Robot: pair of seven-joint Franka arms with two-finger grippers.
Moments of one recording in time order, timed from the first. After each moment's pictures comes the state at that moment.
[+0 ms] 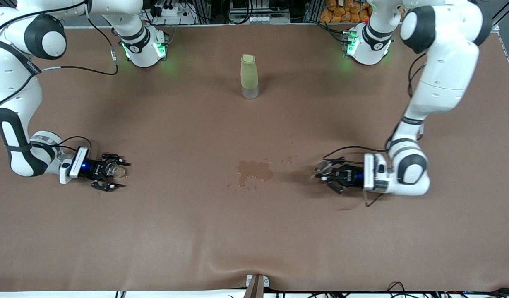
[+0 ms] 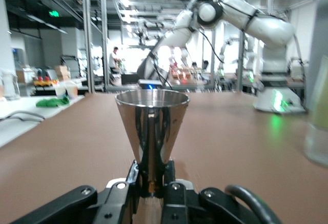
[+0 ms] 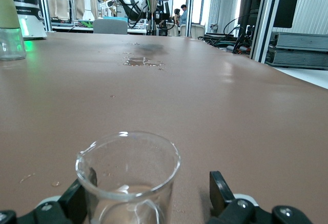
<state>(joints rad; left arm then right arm) -0.06 0.92 -0.07 -1.53 -1.50 1.62 2.45 -0.43 0.98 -0.01 -1.63 1.18 1.64 -2.72</state>
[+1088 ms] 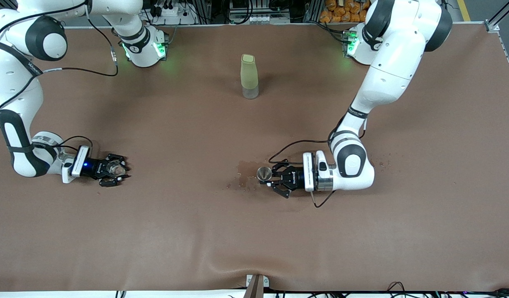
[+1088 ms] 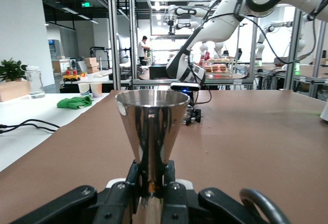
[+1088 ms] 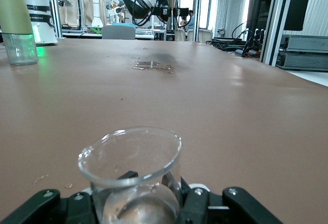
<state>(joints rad) -0.35 0.92 -0.07 -1.43 -1.75 1.96 2.40 -0.43 1.00 -0.01 -1.62 1.16 1.61 -2.72</state>
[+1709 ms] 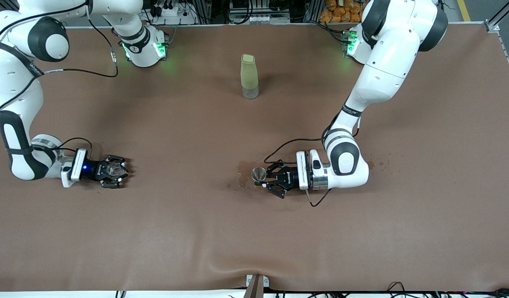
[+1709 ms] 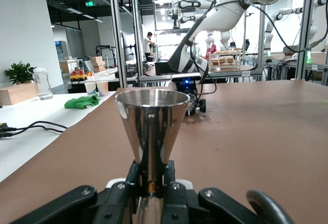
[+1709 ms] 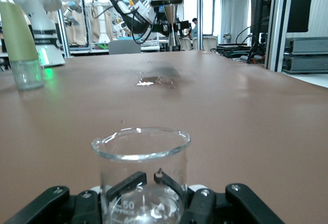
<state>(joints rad) -0.37 0.92 -0.07 -1.43 -1.77 2.02 2.45 -0.39 1.00 -0.01 -1.55 1.16 1.53 -2.56</state>
